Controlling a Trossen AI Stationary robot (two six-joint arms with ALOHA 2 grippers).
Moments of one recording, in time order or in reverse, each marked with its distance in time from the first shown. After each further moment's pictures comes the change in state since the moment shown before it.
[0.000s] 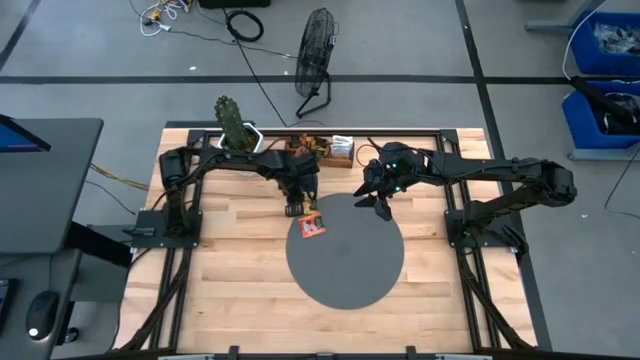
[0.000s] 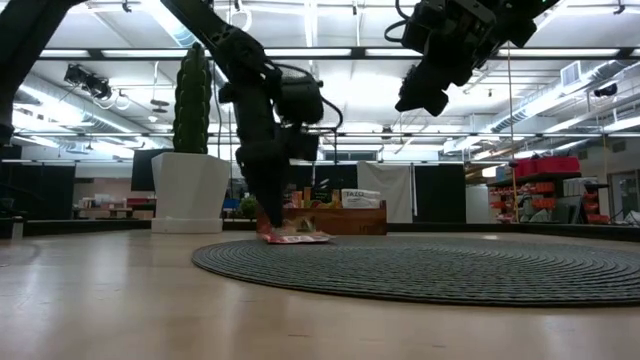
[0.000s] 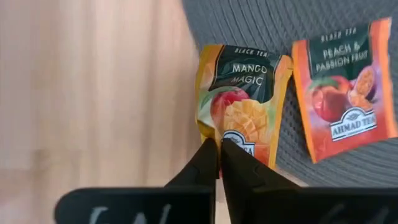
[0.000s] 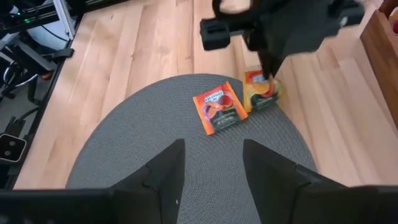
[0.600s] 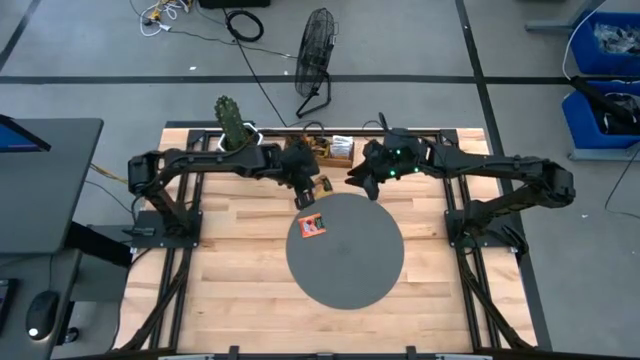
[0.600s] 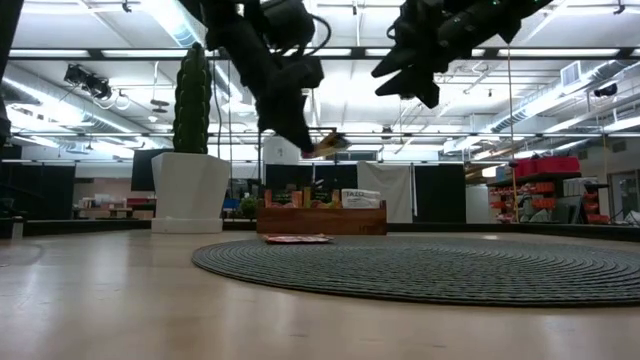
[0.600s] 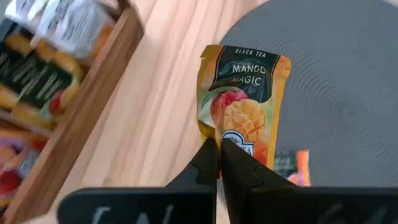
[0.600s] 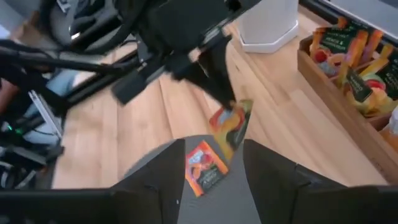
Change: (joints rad) left arm -0.060 -0.242 0.002 0.124 -0.145 -0.280; right arm -0.070 0.007 0.052 0.134 0.093 0.303
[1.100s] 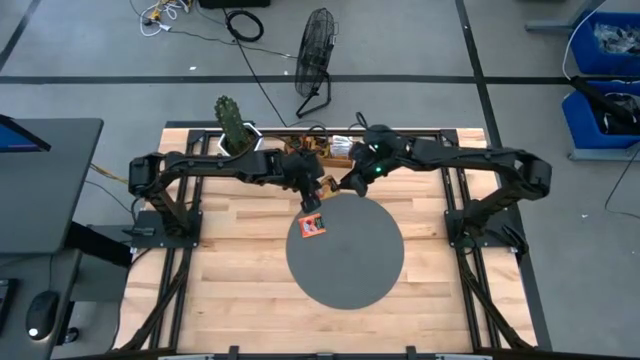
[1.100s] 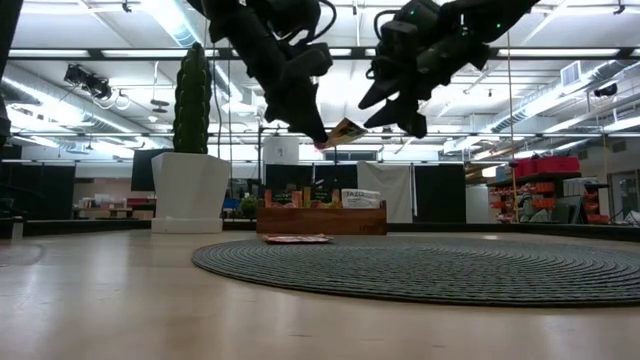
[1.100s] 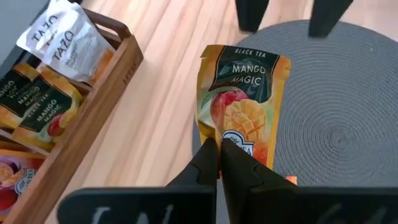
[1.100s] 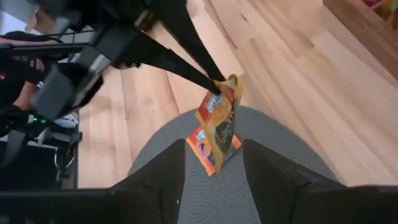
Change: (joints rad) left arm -0.060 0.005 0.021 0.060 -0.073 -0.060; right arm -0.059 0.200 0.074 -0.045 -0.184 0.082
